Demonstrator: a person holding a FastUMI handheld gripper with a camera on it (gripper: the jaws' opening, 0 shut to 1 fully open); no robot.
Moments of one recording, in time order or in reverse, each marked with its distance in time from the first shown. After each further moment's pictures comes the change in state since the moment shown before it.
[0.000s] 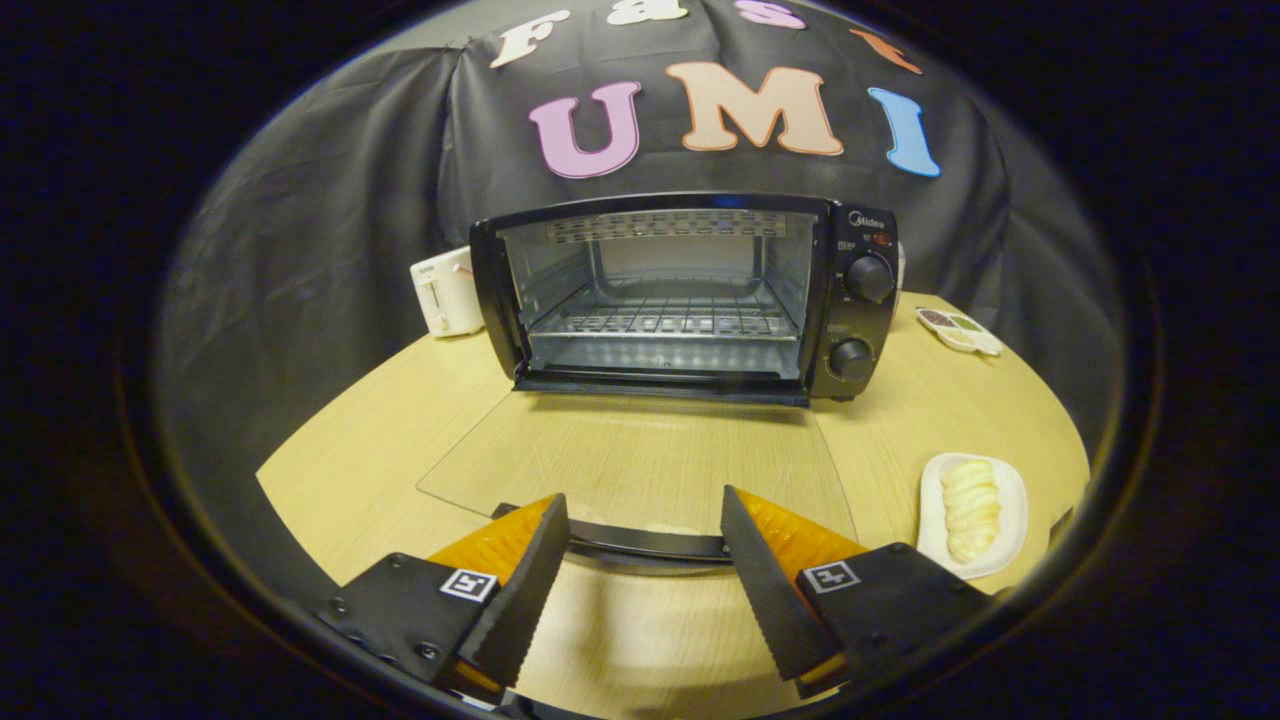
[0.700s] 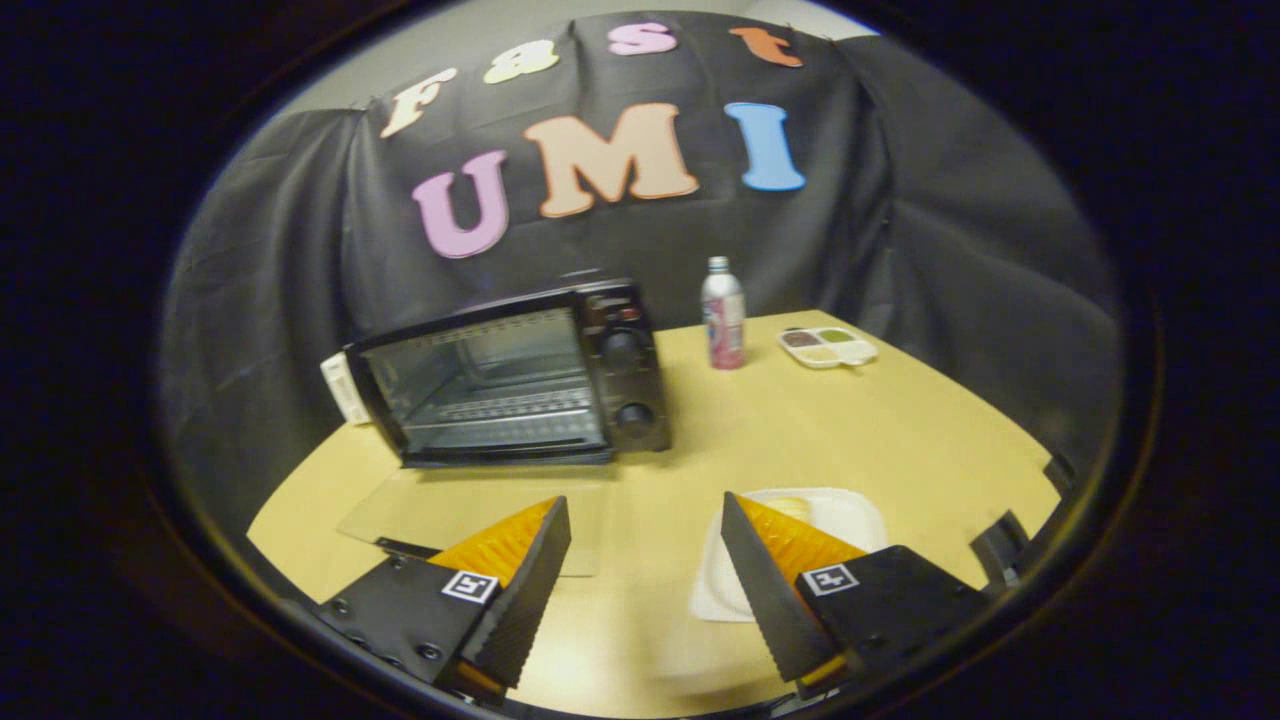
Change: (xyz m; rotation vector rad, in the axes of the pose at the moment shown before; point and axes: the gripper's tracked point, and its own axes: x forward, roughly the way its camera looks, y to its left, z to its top) arm -0.061 -0.190 0.031 0.194 -0.124 -0.265
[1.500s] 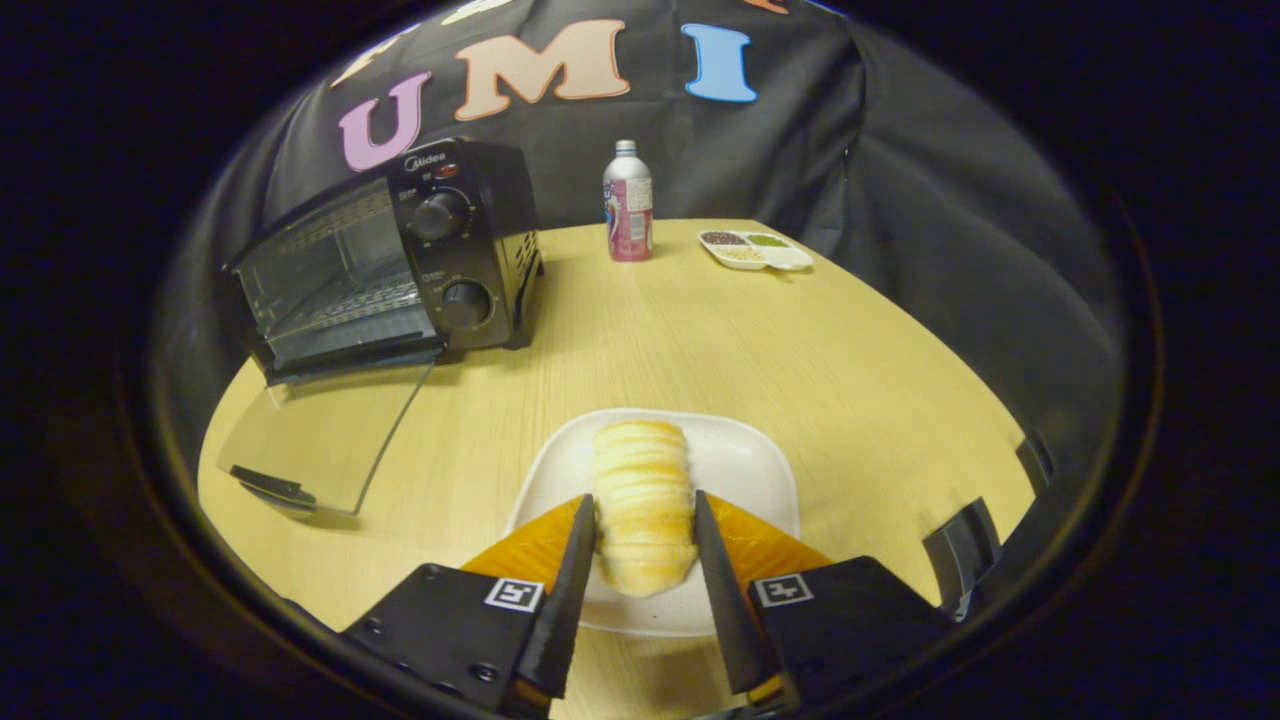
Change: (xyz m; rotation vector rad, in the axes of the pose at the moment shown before) arm 0.042 -0.072 -0.069 -0.095 0.253 -0.128
